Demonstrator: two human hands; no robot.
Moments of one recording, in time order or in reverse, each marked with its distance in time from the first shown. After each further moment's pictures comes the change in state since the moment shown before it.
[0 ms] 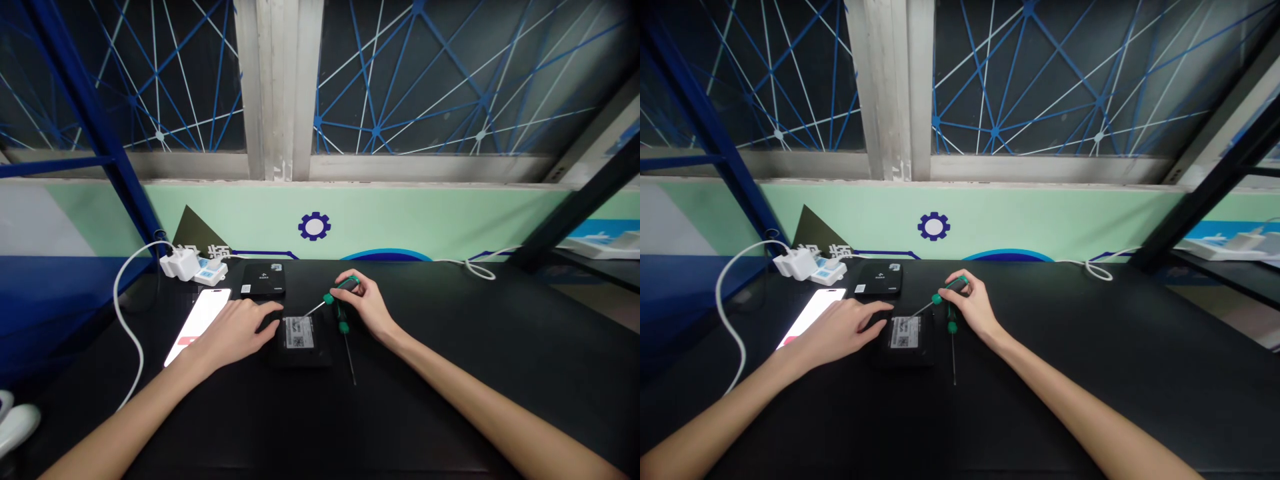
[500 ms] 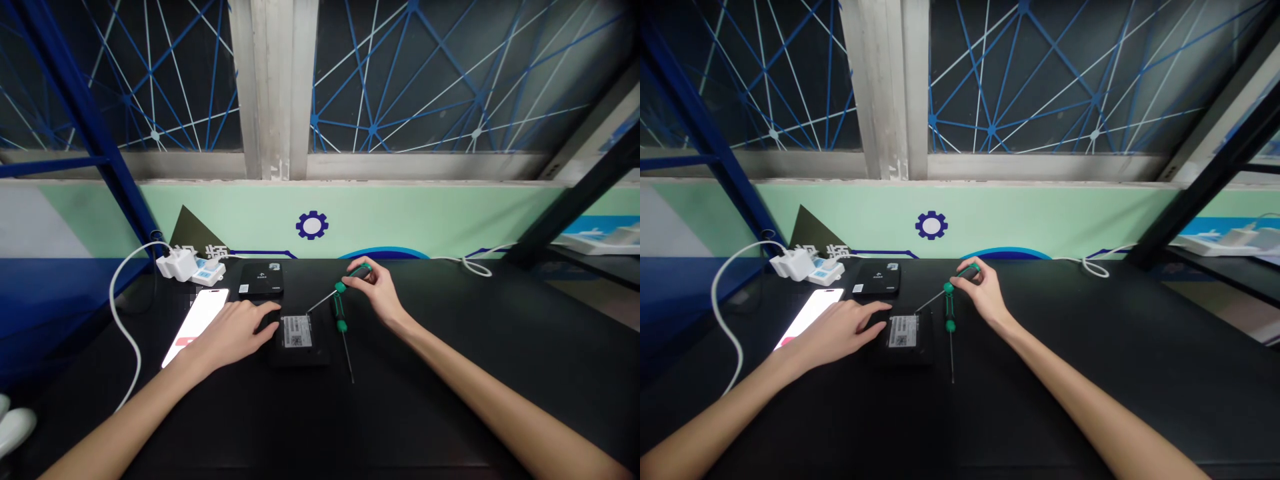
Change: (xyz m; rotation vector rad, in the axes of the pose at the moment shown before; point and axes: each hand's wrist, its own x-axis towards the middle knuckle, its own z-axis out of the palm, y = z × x) left_hand 0.000 -0.001 0.002 0.002 -0.042 -0.009; right_hand 0.014 -0.006 -0.022 -0.061 0.079 -0.110
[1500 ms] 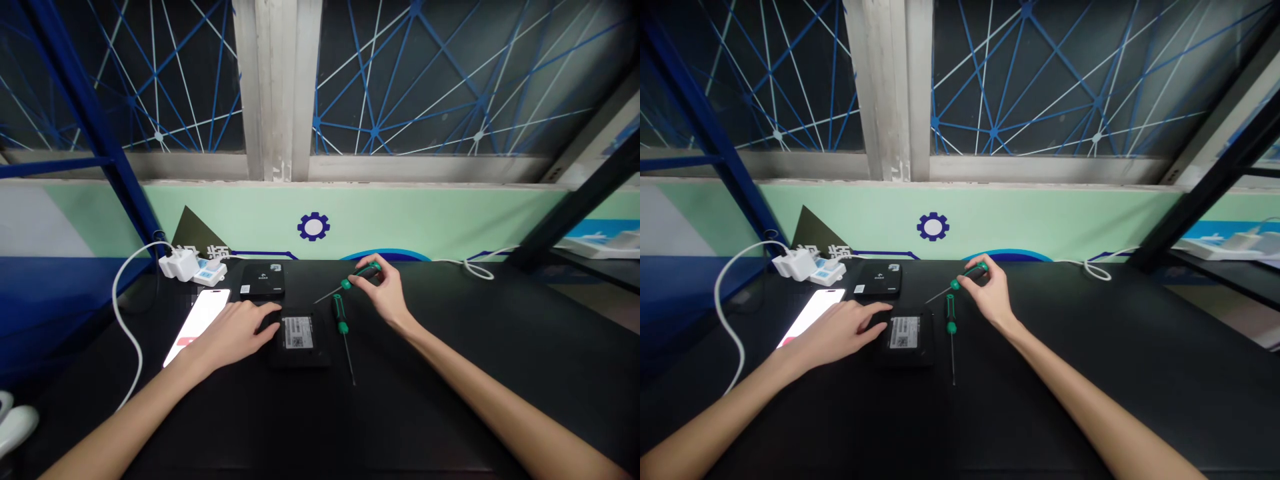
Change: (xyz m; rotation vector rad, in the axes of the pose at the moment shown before) left_hand 0.000 -0.002 0.000 -0.021 -0.028 -0.018; right_hand 0.005 0.006 -0.008 -0.162 0.083 -0.162
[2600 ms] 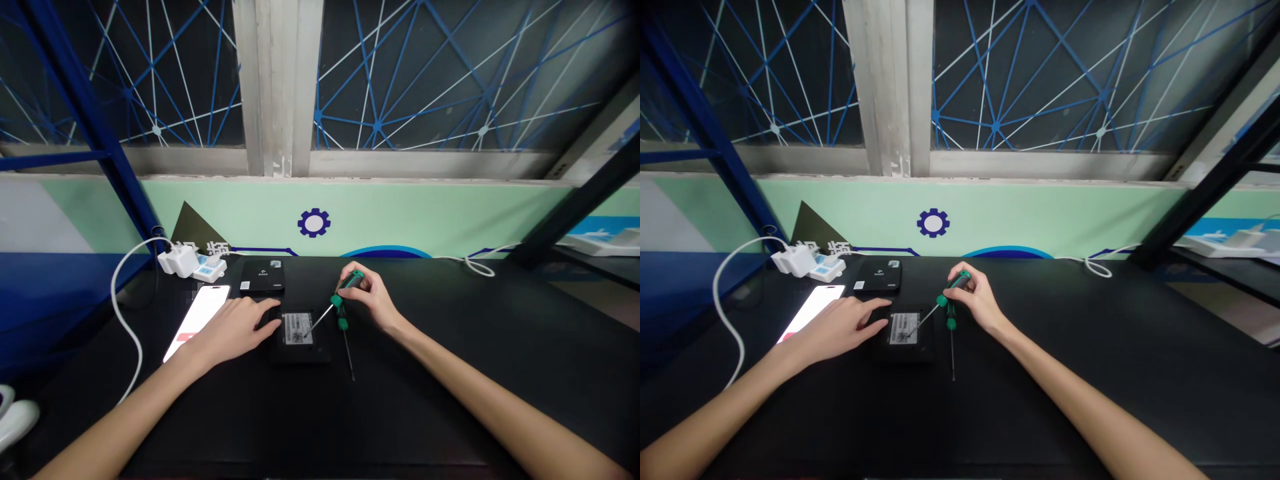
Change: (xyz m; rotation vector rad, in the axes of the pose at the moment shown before) left_hand -0.001 0.002 -0.002 0.010 -0.018 -0.006; right_hand -0.014 -0.009 0.011 0.319 -0.326 0.178
